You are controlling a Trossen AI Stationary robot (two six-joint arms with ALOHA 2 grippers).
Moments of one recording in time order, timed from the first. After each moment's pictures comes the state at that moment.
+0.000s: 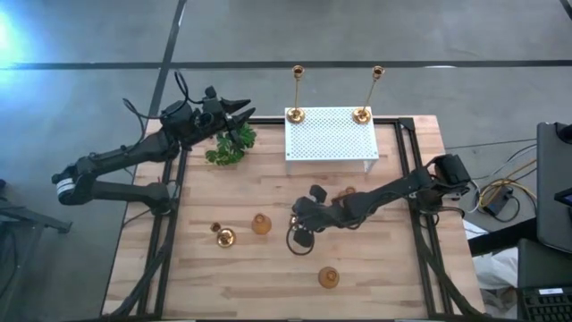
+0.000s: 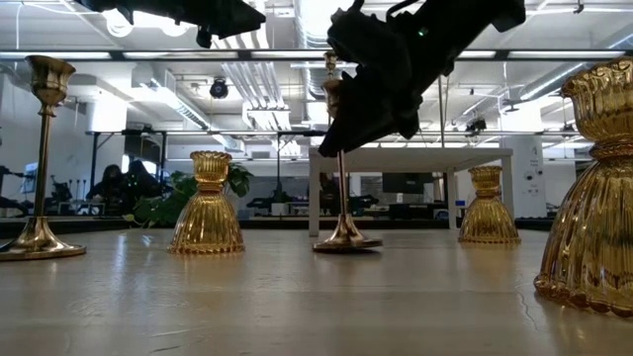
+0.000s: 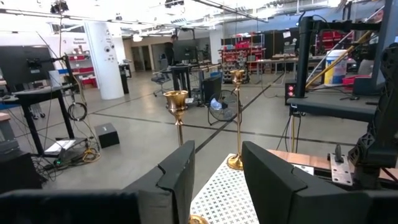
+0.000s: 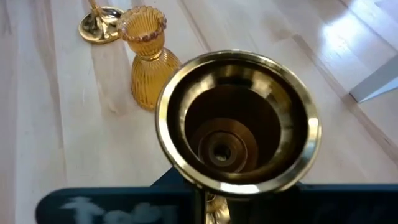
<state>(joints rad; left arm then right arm) 0.47 0.99 0.86 0.26 -0.04 0.10 0.25 1.78 1.11 -0.15 0.39 0.50</state>
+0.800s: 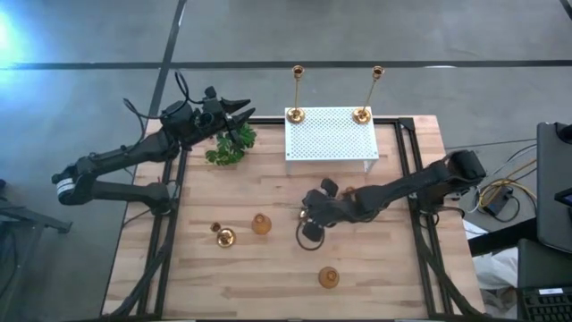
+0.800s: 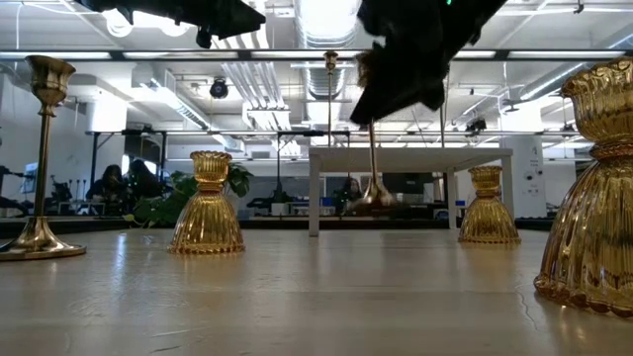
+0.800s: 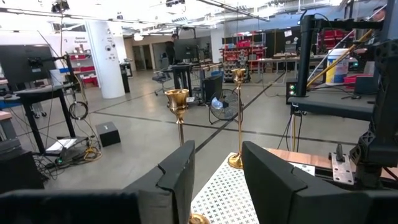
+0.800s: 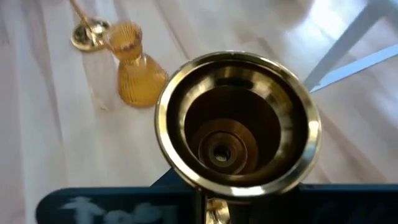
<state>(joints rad) 0.47 0.99 0.86 0.26 -0.05 0.10 0.26 1.62 1.08 -0.31 0.43 0.54</state>
